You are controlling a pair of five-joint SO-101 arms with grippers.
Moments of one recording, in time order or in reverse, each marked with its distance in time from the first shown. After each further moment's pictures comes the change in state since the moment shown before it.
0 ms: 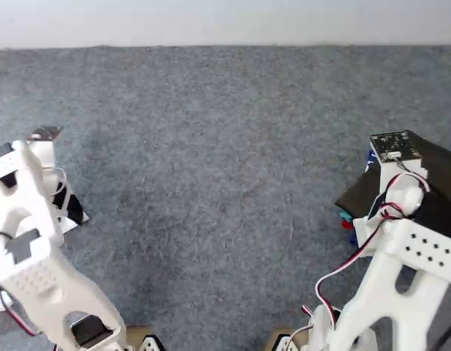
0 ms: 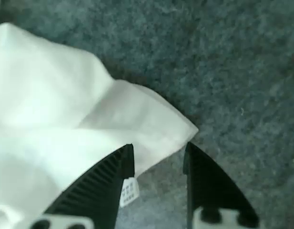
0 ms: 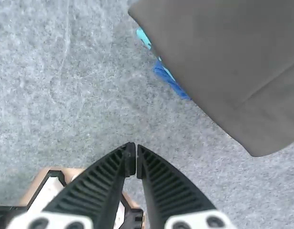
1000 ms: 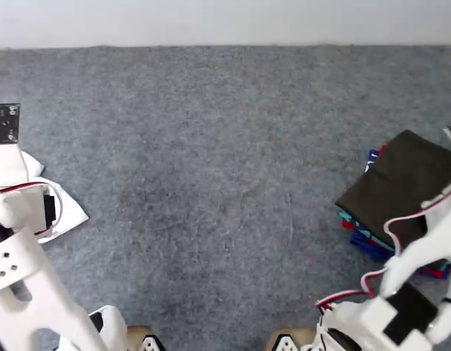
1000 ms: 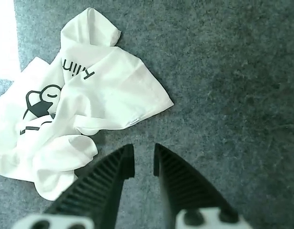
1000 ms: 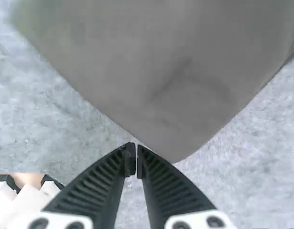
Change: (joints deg) left arm 1.6 -65.7 14.4 15.7 13.1; right arm 17.1 32.3 -28.5 -0.1 14.1
